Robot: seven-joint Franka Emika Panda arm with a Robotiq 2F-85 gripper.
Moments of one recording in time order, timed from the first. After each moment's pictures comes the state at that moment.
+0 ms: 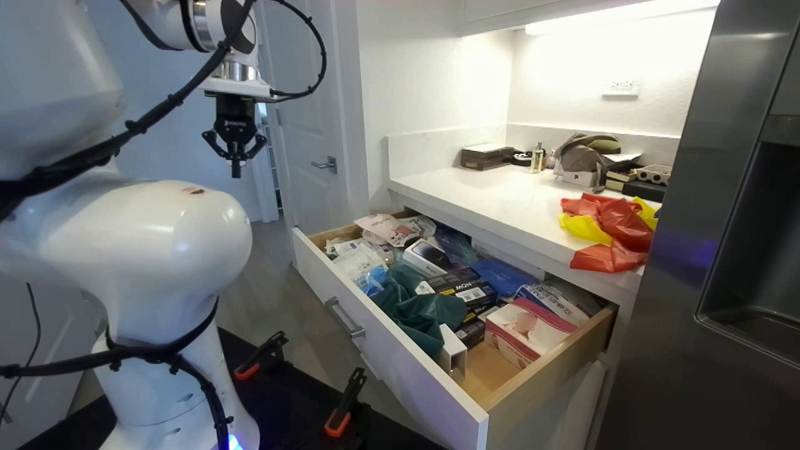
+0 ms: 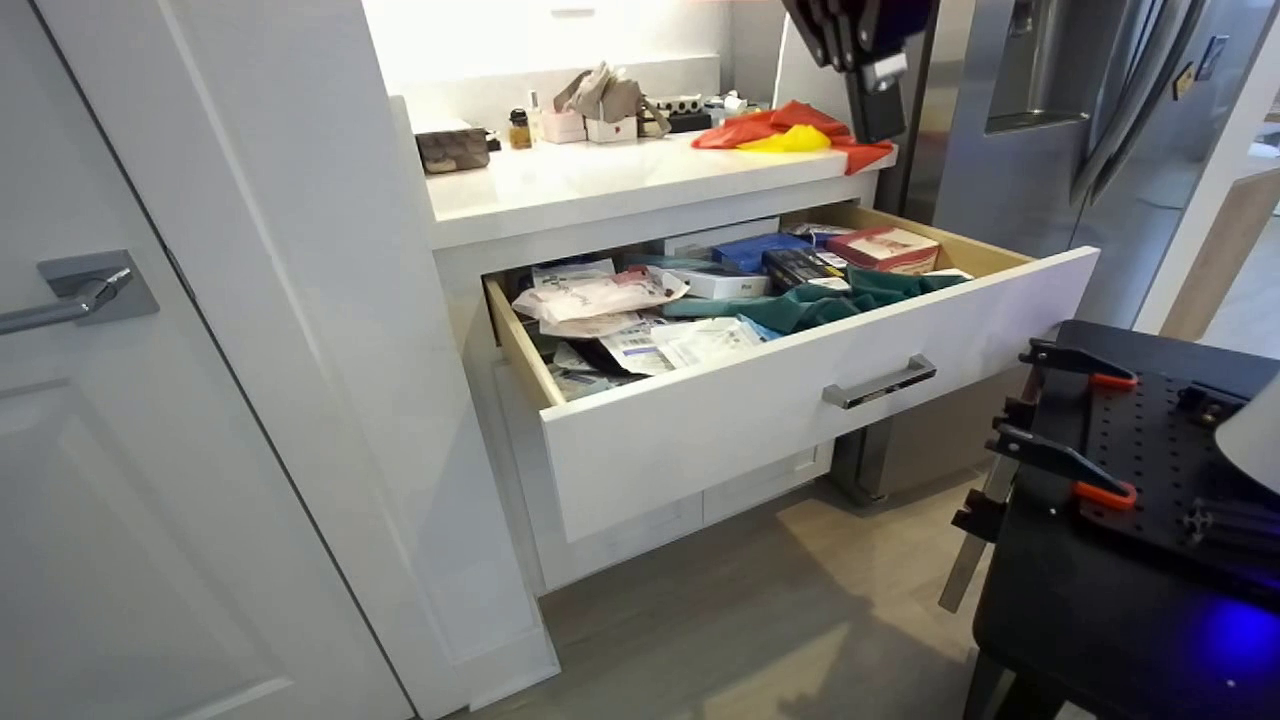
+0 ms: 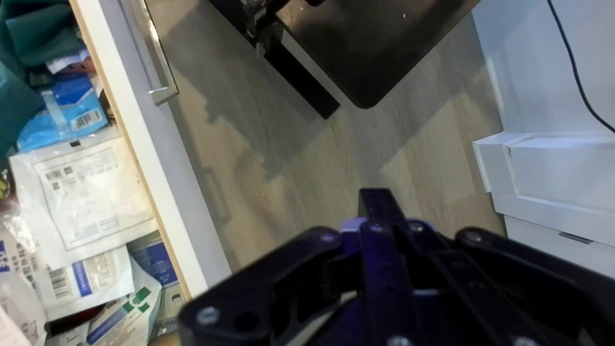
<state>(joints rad) 0.31 -0.17 0.33 -2.17 0.14 1.73 -0.22</state>
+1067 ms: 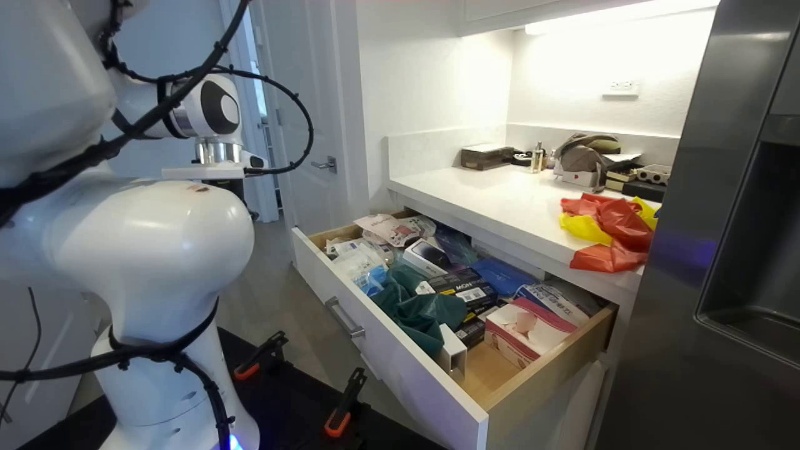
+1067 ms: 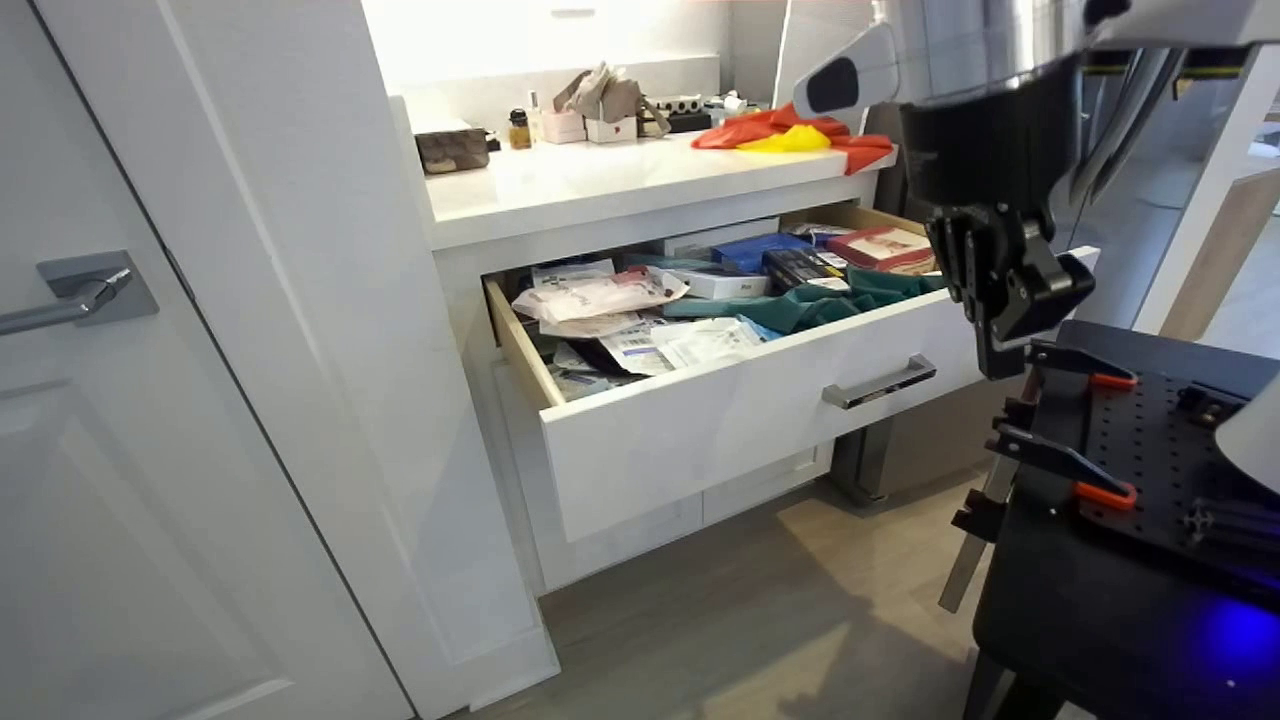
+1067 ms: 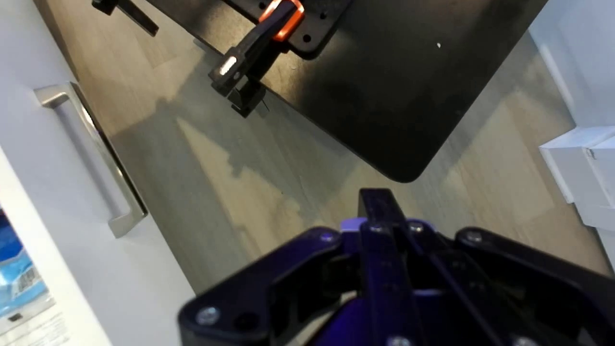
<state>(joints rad) 0.37 -0.23 0.37 -2.63 0.15 2.11 0.00</state>
